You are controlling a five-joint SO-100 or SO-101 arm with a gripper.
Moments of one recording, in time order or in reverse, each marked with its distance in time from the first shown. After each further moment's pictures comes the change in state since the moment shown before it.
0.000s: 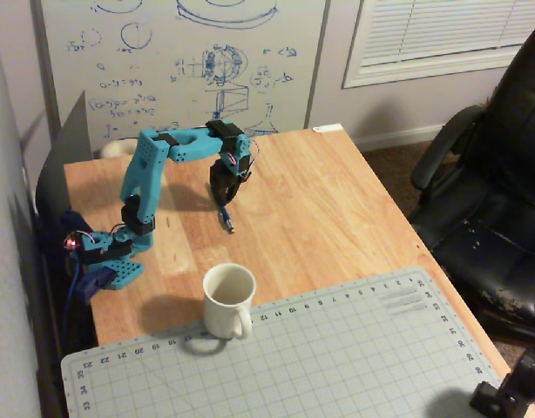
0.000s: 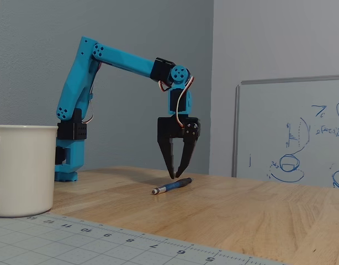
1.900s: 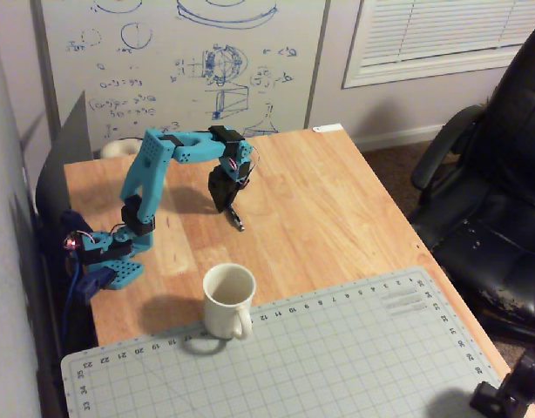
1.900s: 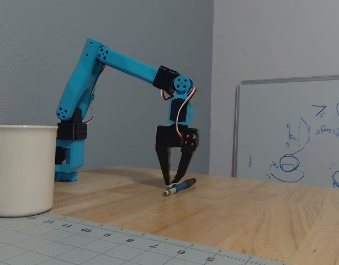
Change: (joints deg) arm 0.0 -4.7 0.0 0.1 0.1
